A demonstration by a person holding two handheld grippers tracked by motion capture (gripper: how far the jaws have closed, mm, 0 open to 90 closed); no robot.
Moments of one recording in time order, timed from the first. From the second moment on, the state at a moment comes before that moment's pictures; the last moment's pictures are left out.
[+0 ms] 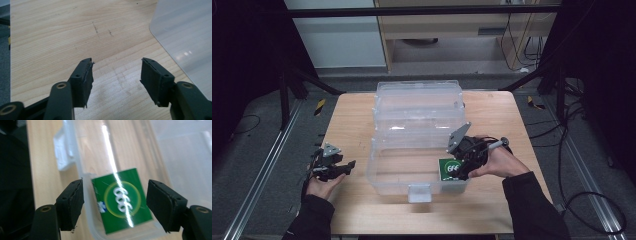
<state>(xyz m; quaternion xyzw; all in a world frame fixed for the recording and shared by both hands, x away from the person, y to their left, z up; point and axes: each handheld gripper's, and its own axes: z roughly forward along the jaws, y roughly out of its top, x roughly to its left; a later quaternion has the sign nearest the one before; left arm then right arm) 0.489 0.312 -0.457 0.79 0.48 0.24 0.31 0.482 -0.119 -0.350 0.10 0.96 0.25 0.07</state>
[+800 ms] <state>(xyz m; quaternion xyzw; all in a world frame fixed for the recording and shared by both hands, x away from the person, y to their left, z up) 0.490 0.313 -0.448 0.77 0.48 0.26 0.33 0.471 -0.067 -0.376 0.06 0.97 0.23 0.04</state>
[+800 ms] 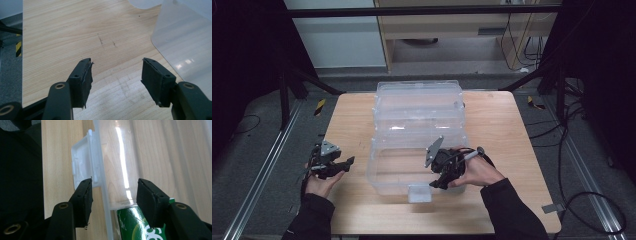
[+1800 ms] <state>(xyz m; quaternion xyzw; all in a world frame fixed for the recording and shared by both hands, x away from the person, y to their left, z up) 0.488 0.309 -0.442 0.78 0.45 0.27 0.34 0.472 -0.061 -0.409 0.10 0.97 0.24 -0.02</state>
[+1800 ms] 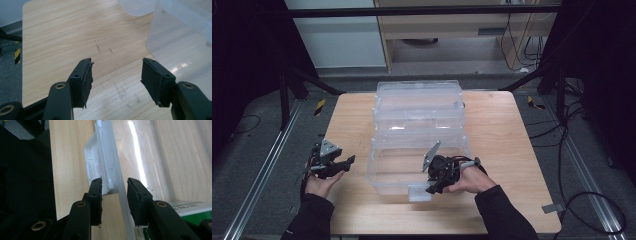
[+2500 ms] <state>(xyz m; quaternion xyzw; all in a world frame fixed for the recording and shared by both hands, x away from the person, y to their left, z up) 0.492 0.300 -0.371 0.80 0.36 0.27 0.39 0.468 -0.060 -0.409 0.10 0.97 0.24 -0.01</state>
